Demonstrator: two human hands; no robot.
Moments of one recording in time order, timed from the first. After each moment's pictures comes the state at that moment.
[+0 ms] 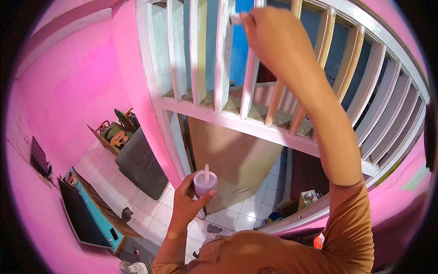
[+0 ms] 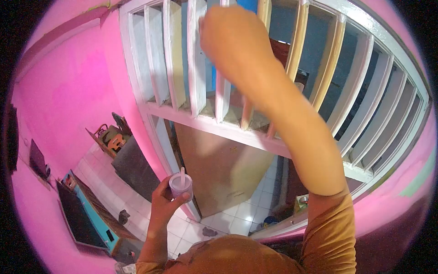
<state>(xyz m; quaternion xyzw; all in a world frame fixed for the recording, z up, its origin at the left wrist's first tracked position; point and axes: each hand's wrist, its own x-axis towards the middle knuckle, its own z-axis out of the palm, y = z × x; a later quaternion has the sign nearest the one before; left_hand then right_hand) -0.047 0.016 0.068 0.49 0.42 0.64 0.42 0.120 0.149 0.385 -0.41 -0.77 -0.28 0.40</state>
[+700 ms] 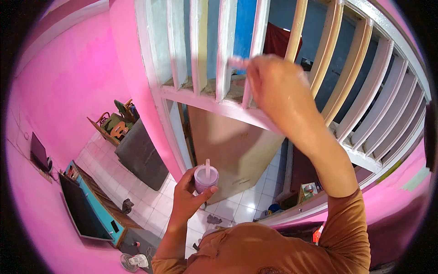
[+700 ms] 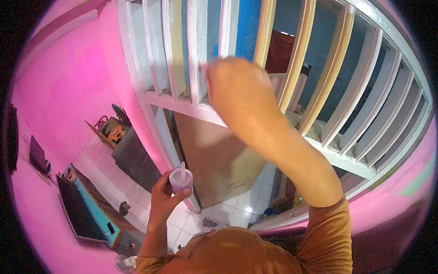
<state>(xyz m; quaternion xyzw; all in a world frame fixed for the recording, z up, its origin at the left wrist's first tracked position) -0.049 0.013 0.058 0.51 0.43 0.62 0.41 0.137 0.129 0.296 -0.34 -0.82 -0.26 0.38</state>
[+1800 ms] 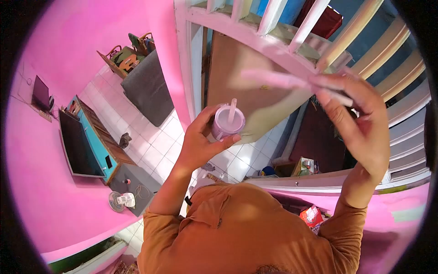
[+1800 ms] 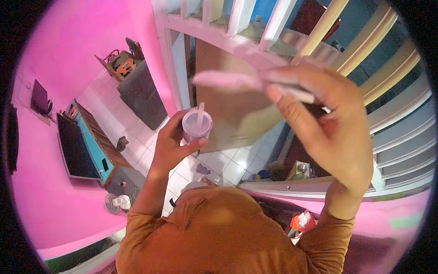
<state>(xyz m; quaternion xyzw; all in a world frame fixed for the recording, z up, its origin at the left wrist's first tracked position) -0.039 0.020 0.037 0.51 0.40 0.65 0.40 0.195 0.073 0.266 -0.28 -0.92 0.09 0.27</state>
